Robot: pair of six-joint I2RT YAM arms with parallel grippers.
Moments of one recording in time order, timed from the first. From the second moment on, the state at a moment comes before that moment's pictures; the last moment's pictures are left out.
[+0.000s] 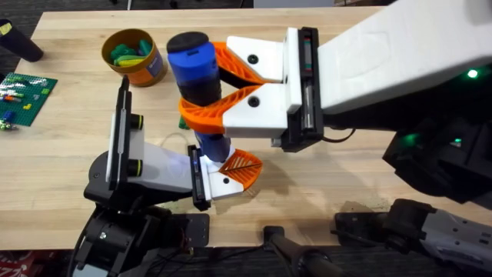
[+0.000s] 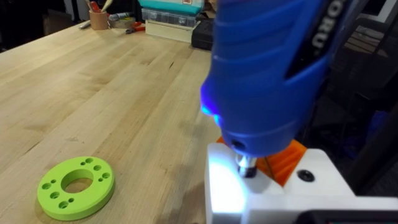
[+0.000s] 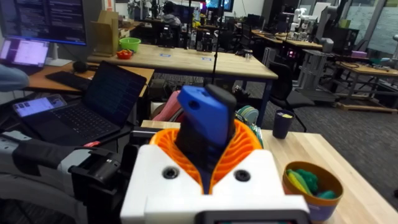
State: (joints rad) left arm -0.26 0.03 0.02 -0.12 1.10 -0.02; right arm 0.87 1.05 0.72 0.52 -0.63 -0.02
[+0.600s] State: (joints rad) left arm -0.26 0.03 0.02 -0.12 1.10 -0.02; right arm 0.87 1.05 0.71 0.54 -0.63 -0.02
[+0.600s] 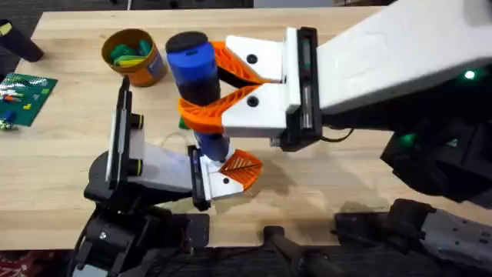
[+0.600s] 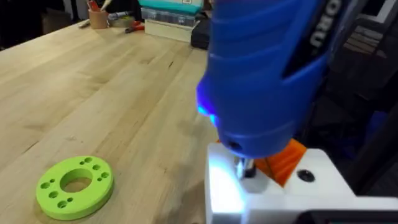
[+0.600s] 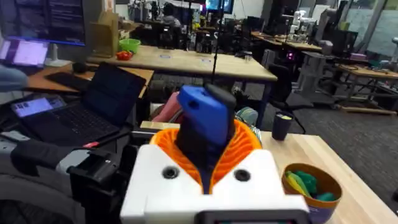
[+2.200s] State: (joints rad) left arm -0.26 0.03 0.02 -0.12 1.10 -0.02; right arm 0.85 1.00 0.71 0.52 -0.65 0.05
